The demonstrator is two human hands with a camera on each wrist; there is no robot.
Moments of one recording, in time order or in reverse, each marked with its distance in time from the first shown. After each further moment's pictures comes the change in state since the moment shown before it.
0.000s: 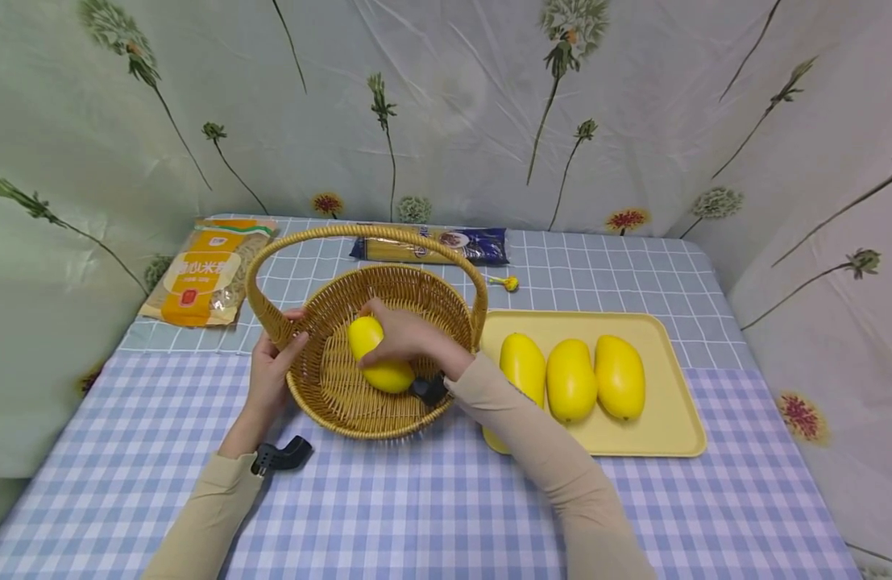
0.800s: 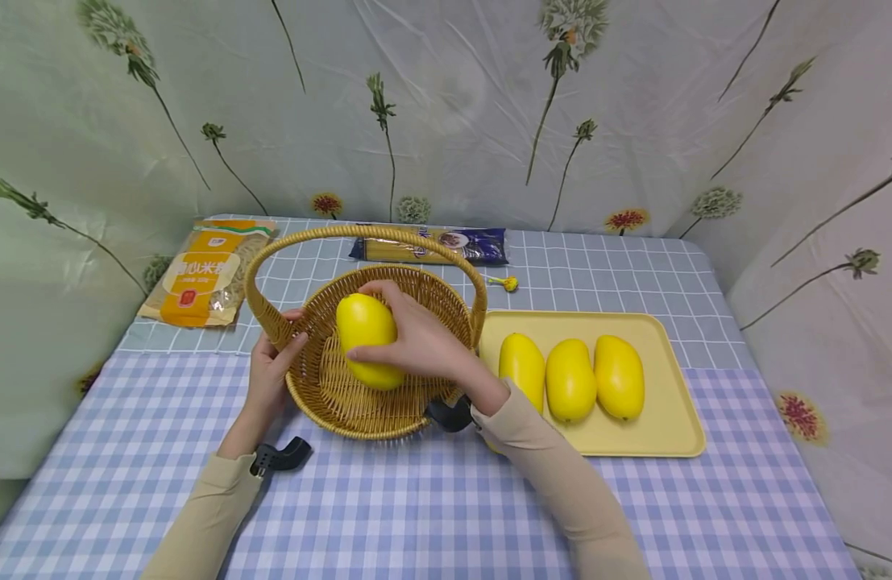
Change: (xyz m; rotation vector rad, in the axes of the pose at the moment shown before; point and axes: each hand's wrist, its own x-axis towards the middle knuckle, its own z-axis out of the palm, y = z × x) left_hand 0.002 -0.021 -0.010 -0.016 -0.001 0.022; right_hand -0.051 -0.012 -0.006 0.162 0.320 -0.183
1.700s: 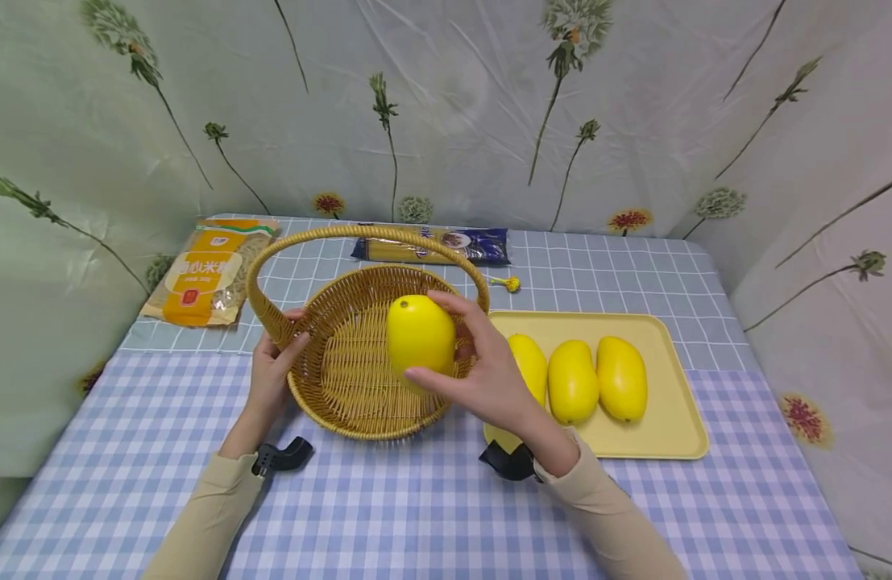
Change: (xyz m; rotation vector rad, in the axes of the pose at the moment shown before) left_hand 0.000 0.001 0.000 0.011 0.000 -0.007; right_hand -0.075 0.011 -0.017 0.207 0.369 -0.247
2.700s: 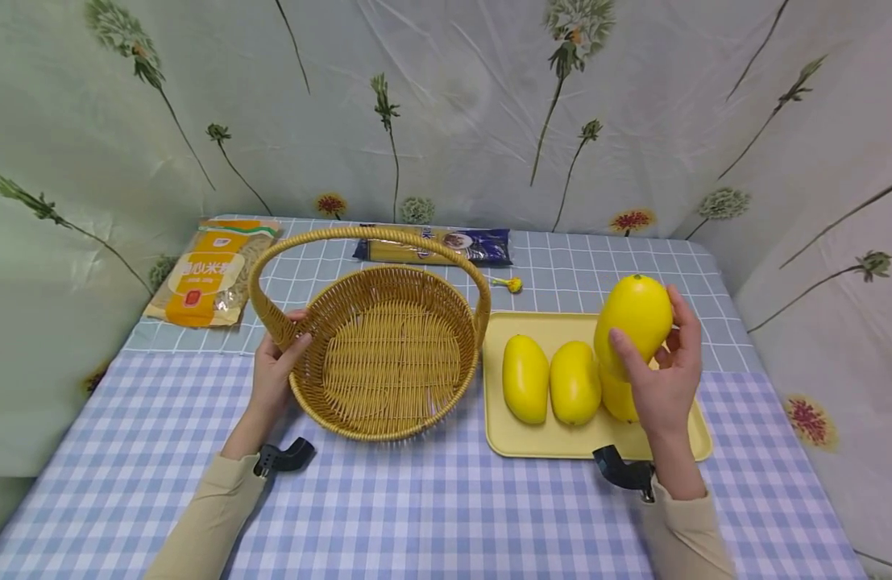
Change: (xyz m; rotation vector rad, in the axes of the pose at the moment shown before) left_hand -0.001 -0.003 -0.001 -0.014 -0.003 0.010; right_hand -0.065 0.048 -0.124 0.037 0.763 0.142
